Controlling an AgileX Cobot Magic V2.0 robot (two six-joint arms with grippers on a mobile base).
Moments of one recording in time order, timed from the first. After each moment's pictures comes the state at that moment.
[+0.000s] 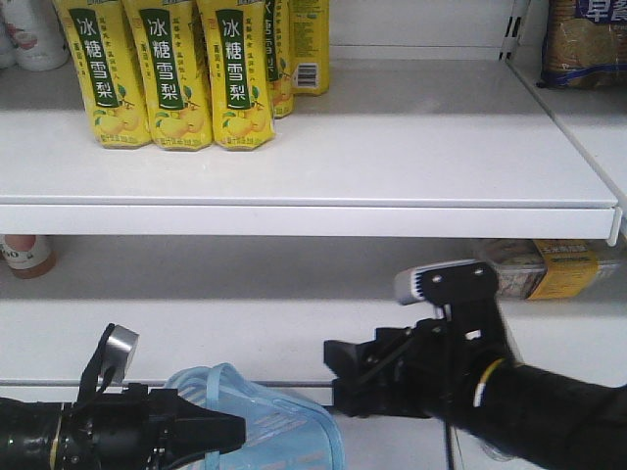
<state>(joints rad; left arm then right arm) -0.18 1.60 -0.36 1.32 -1.09 -1.86 0.71 1.20 -0.54 0.31 -0.07 0.11</state>
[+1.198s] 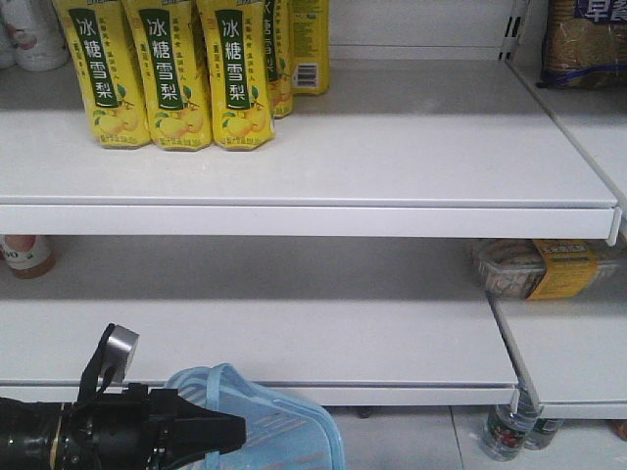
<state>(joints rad) -0.18 1.60 -0.36 1.32 -1.09 -1.86 0.02 0.14 -0.23 0.11 0.28 -0.21</state>
